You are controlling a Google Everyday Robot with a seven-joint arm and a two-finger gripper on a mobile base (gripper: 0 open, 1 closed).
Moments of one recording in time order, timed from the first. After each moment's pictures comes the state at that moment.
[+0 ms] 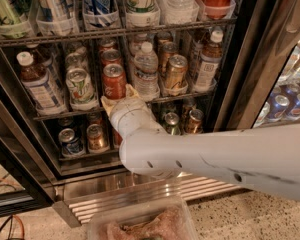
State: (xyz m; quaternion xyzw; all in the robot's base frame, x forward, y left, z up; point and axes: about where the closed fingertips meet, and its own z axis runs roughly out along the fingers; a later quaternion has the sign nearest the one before) arm 0.606 0.077 0.826 -0.23 0.73 0.05 0.64
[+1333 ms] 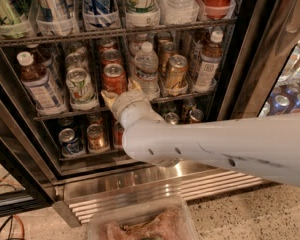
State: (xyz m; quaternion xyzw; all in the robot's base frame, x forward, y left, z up) arm 0.635 0.073 0.829 -0.22 0.73 0.05 0.65
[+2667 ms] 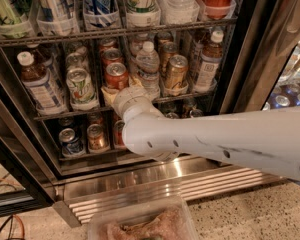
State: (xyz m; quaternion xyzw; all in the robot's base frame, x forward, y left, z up) arm 0.654 0.067 0.830 -0.21 0.73 0.04 0.65
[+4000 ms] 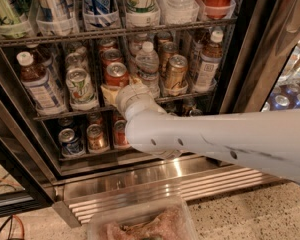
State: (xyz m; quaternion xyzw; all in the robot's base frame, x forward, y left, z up) arm 0.650 0.071 0.843 -0.19 0.73 0.07 0.65
